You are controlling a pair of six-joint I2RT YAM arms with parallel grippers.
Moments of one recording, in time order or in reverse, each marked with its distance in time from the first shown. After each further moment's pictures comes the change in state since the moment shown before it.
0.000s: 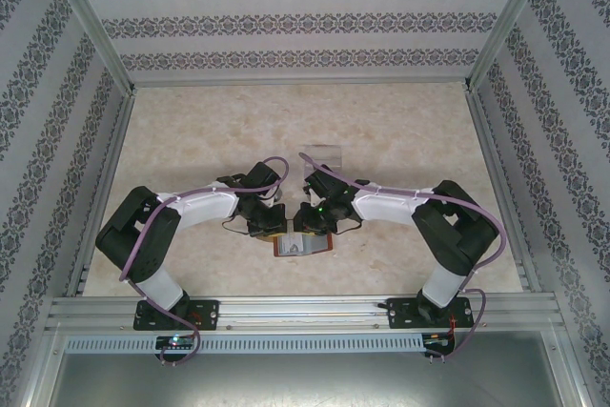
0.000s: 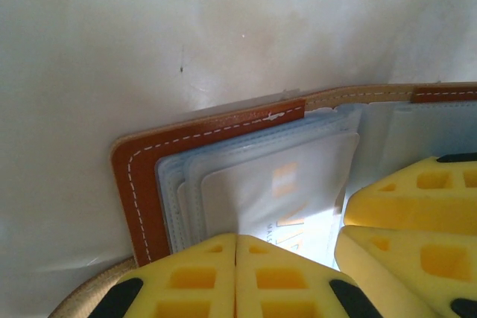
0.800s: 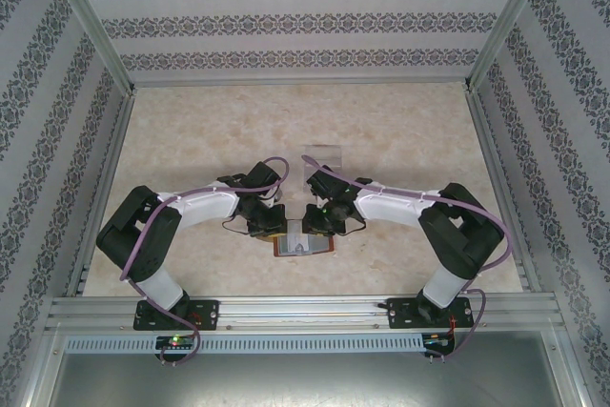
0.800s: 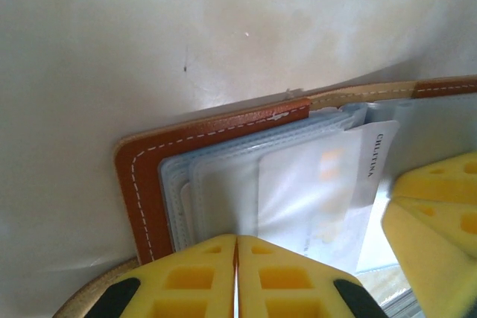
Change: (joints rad) left arm 0.000 0.005 0.007 -0.013 -0.006 0.008; right arm 0.000 -0.050 0.014 -0.155 0.123 -0.015
